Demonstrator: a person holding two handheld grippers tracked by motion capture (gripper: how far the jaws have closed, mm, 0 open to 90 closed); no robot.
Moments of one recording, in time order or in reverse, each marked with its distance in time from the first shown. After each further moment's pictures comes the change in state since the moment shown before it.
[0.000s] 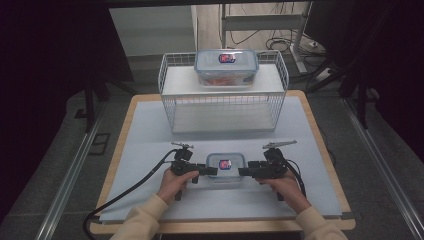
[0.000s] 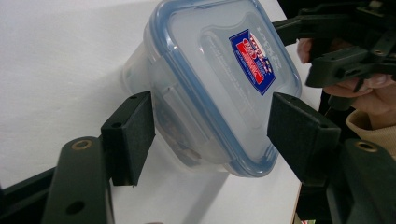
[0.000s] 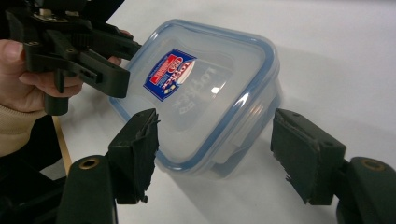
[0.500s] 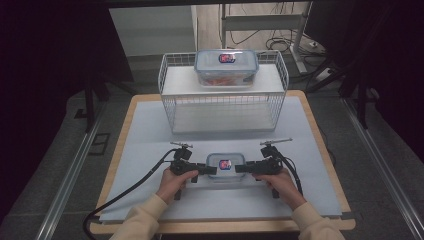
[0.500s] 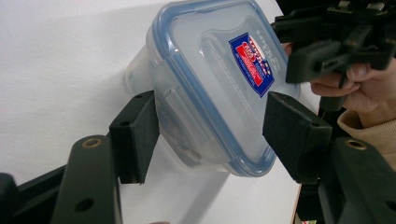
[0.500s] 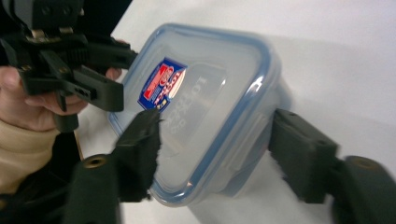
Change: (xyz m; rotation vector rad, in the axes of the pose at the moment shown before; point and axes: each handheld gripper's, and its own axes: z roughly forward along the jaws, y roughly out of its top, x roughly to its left) left arm 0.001 0.000 -0.002 -0.005 -0.001 0.006; right arm -0.013 0.006 0.015 0.022 0.073 0.131
